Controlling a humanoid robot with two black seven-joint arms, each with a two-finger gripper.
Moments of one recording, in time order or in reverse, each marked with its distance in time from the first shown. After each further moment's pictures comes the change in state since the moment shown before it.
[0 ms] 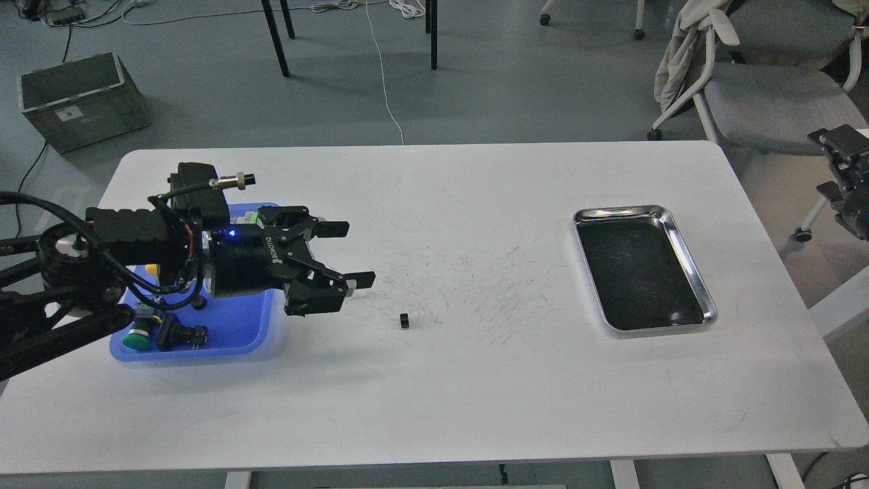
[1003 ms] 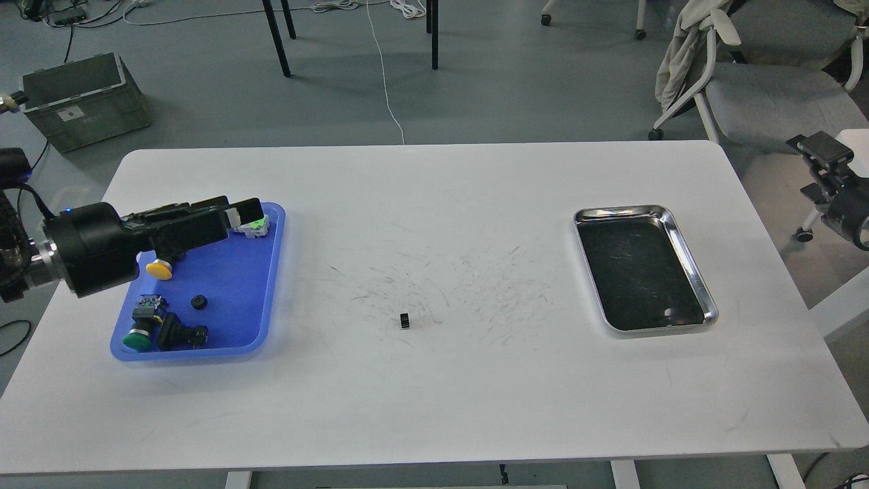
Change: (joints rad) left arm 0.078 0.439 -0.019 -0.247 -0.690 -0.082 0.000; right arm -0.002 0.006 0.005 -0.016 -0.029 0.022 0.006
